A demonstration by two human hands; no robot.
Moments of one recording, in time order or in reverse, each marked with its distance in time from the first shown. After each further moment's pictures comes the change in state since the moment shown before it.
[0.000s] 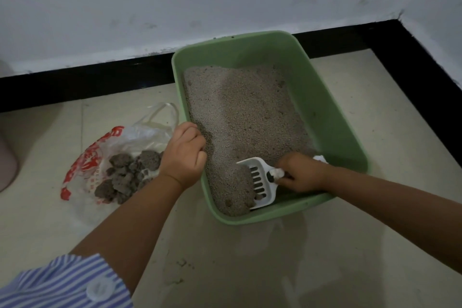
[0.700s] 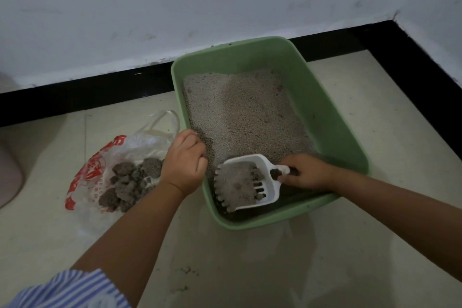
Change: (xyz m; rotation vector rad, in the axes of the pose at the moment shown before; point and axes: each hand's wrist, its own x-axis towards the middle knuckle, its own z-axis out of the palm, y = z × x) left_hand 0.000 -0.001 0.000 0.008 -0.021 -0.018; right_hand -0.006 -0.004 -0.008 0.284 0.038 0.168
